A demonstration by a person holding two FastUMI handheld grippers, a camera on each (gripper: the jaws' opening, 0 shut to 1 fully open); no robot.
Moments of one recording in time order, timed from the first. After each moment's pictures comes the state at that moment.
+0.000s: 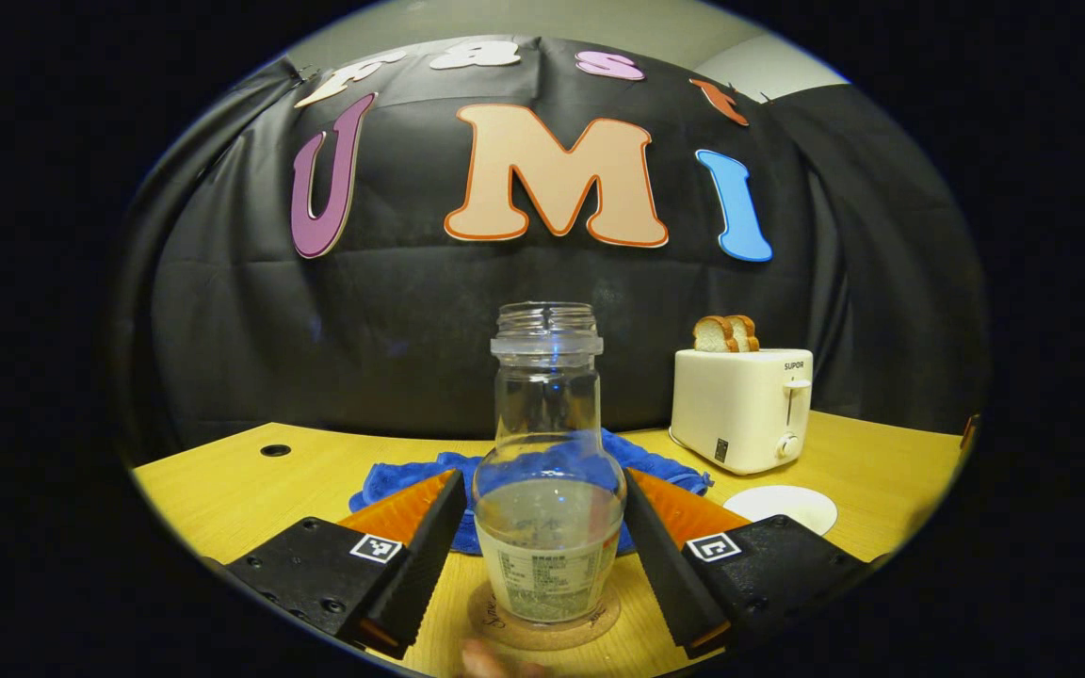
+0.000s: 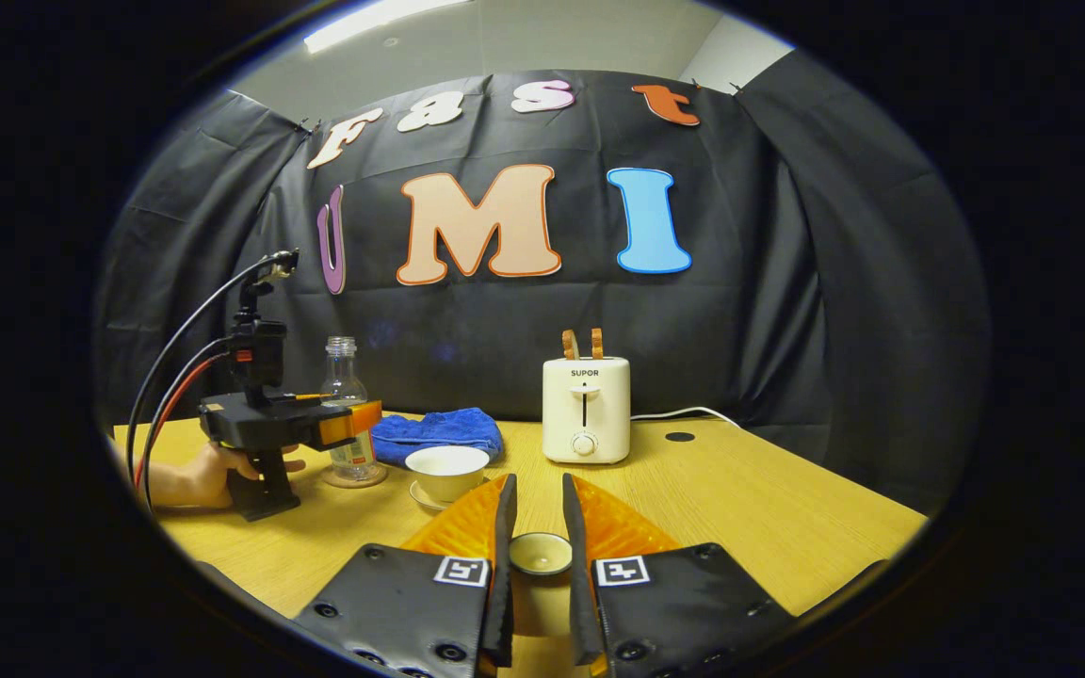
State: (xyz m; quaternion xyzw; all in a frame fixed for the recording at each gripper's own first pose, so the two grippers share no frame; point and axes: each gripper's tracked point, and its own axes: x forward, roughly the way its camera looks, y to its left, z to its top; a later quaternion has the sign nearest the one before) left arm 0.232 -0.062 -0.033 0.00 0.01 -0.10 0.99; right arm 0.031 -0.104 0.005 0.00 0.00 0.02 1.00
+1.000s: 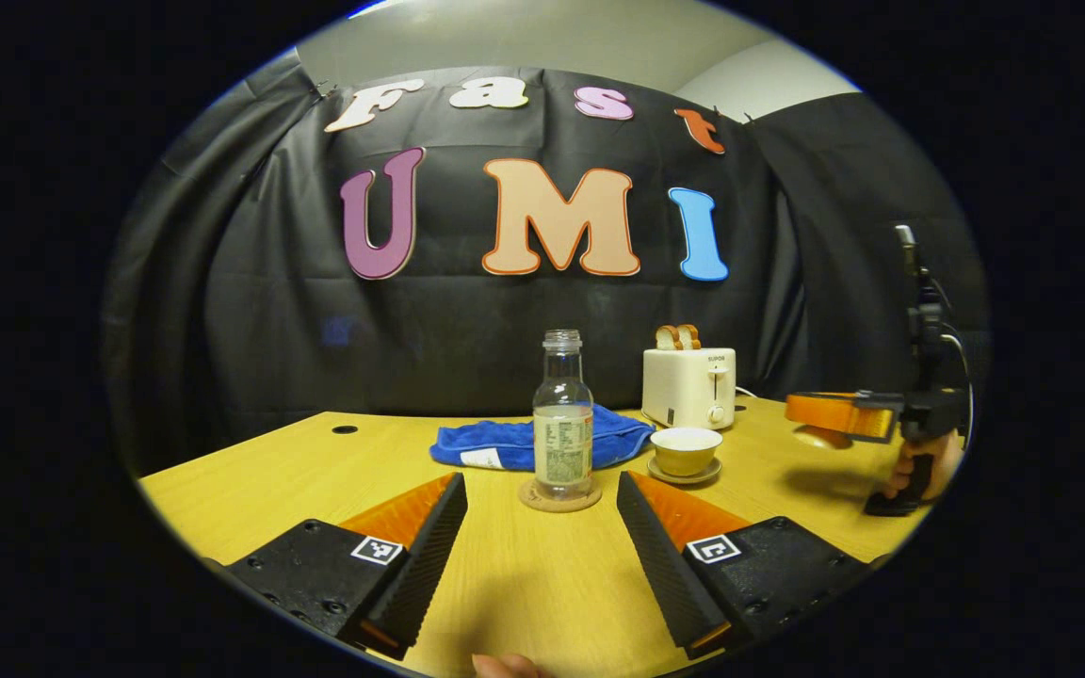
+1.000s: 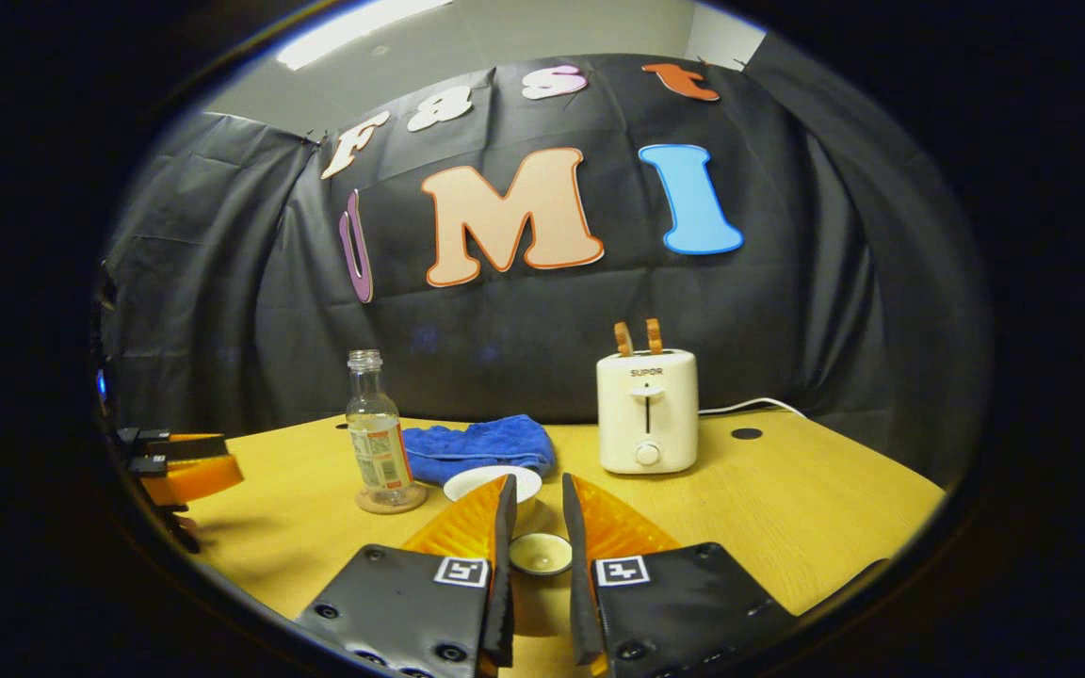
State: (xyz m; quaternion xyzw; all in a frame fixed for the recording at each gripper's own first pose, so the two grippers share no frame) left arm 0.042 0.006 -0.028 0.00 0.00 -0.09 1.00; right arm 0.098 -0.046 0.012 0.03 0.02 0.10 0.99
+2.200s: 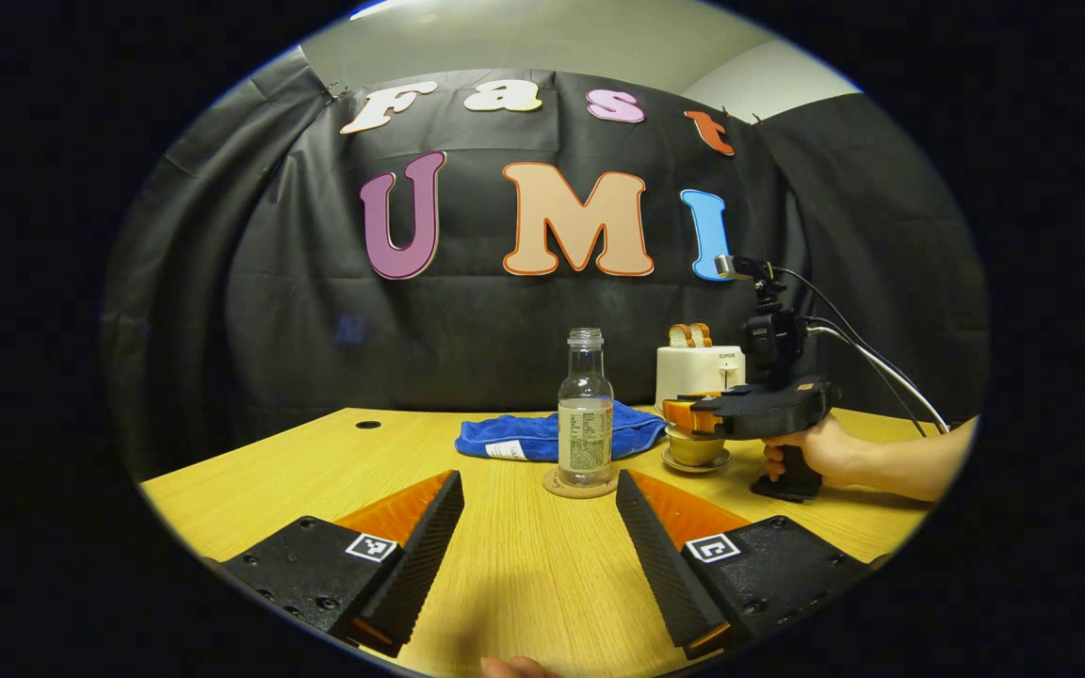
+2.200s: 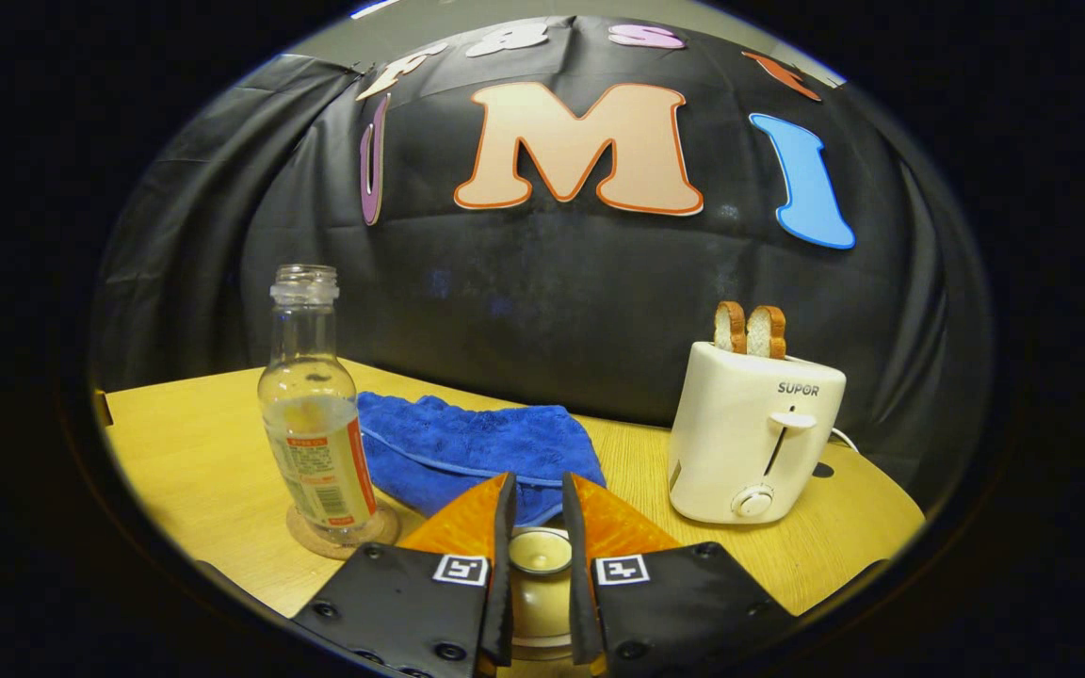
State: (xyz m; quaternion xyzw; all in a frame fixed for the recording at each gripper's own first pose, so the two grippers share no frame) left arm 0.032 0.017 -0.031 0.00 0.00 -0.09 1.00; right arm 0.224 0.033 -0.027 -0.06 0.07 0.11 0.99
